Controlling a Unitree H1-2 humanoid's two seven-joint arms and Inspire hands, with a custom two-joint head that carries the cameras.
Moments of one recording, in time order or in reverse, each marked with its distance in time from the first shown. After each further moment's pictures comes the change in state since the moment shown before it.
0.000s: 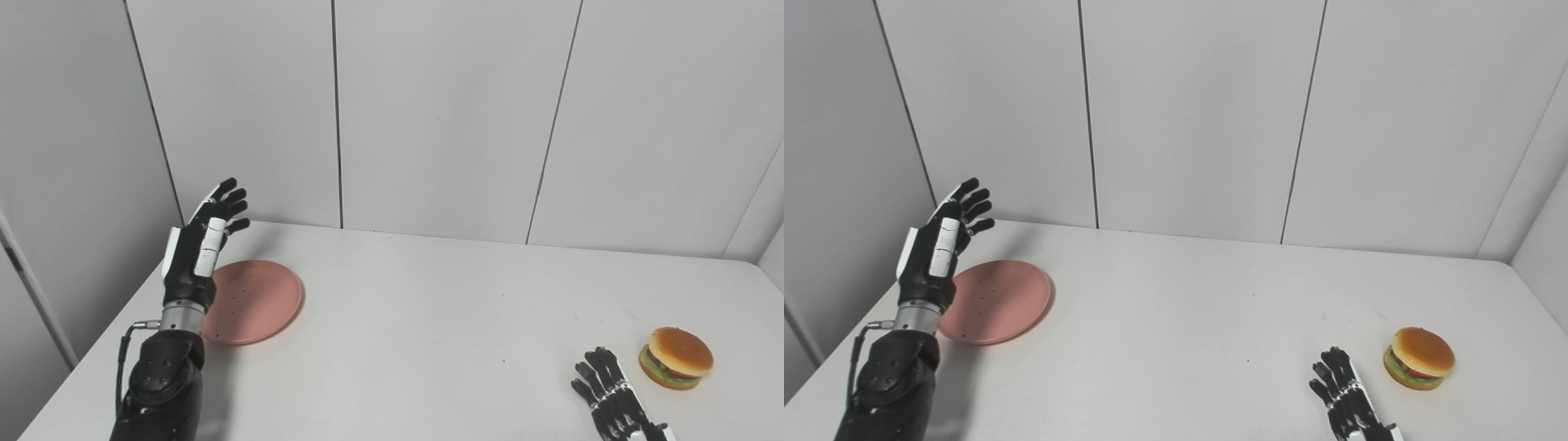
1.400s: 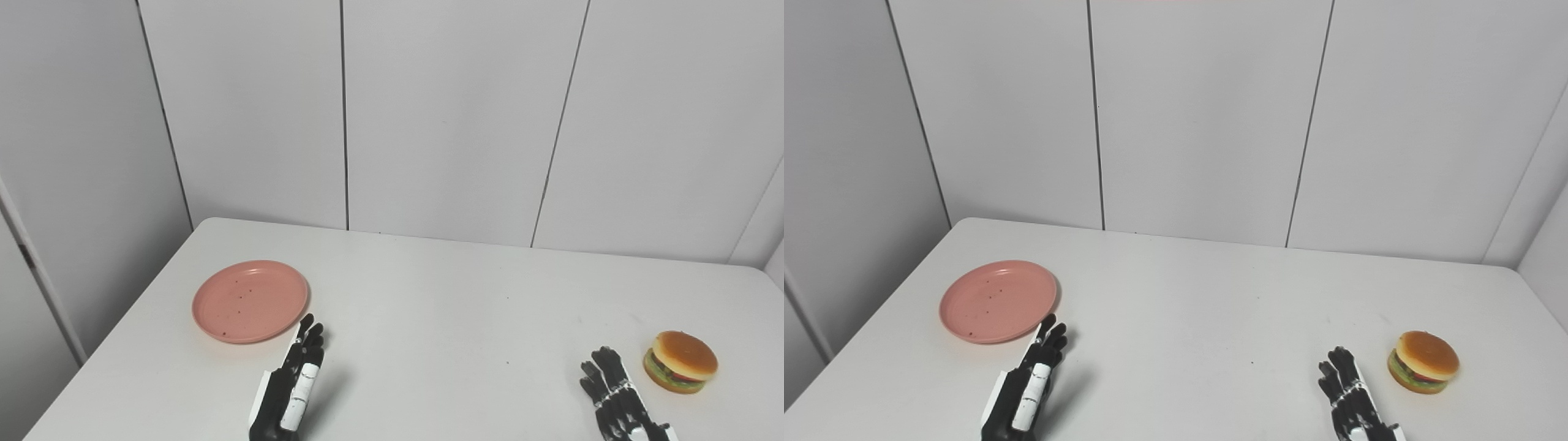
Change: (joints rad) left arm 0.451 -0.348 -0.252 -0.292 0.077 0.083 0.002; right arm -0.001 -0.001 -0.005 -0.001 0.012 0.008 0.000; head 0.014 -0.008
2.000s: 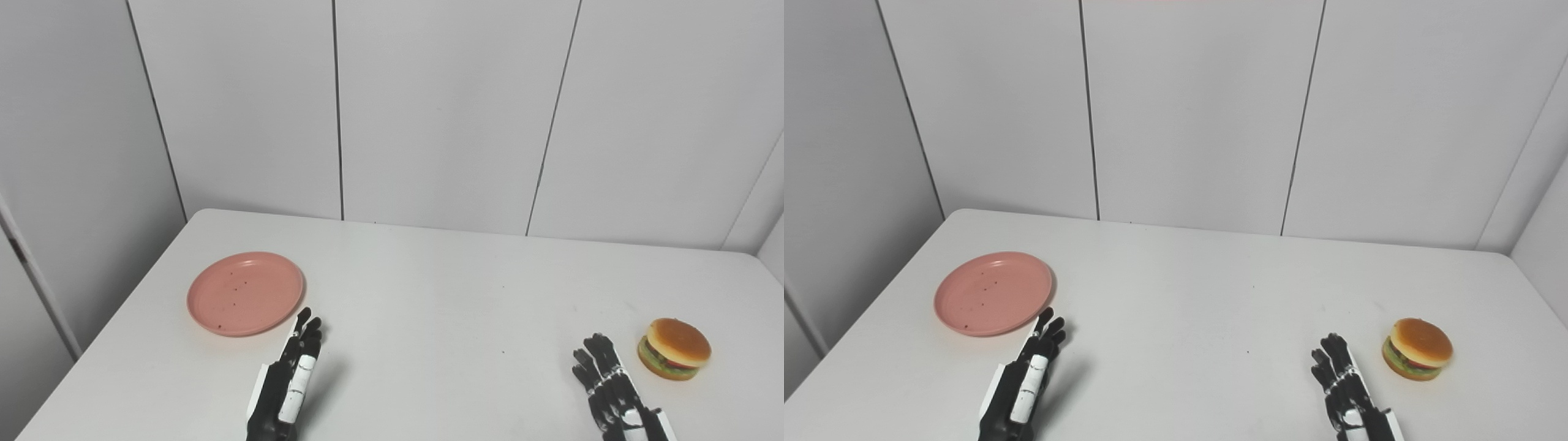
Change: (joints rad) left arm -0.002 0.000 -0.005 0.015 0.035 0.000 -0.001; right arm 0.000 0.000 0.000 -0.009 0.004 0.029 -0.010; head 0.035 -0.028
